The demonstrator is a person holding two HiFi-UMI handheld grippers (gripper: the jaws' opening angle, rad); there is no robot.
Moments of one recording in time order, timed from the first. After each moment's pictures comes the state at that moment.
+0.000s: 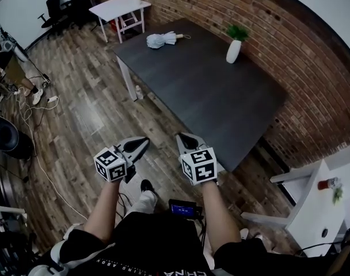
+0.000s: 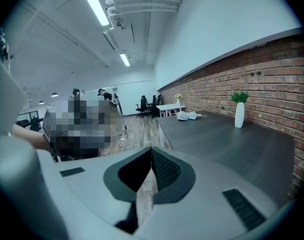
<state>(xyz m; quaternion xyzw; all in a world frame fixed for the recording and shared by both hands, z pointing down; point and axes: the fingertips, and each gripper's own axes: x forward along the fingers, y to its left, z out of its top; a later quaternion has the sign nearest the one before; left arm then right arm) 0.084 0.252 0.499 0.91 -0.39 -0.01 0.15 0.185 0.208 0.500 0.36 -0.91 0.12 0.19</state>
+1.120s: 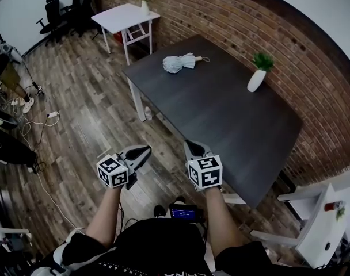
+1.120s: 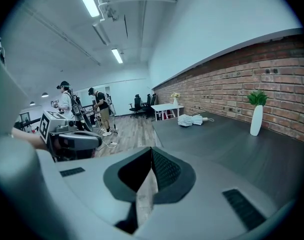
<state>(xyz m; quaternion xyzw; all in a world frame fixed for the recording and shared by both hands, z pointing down) -0.089 0.104 0.507 0.91 -0.37 -0.01 0.16 0.036 0.051 0.500 0.39 -0.89 0.13 0.20</state>
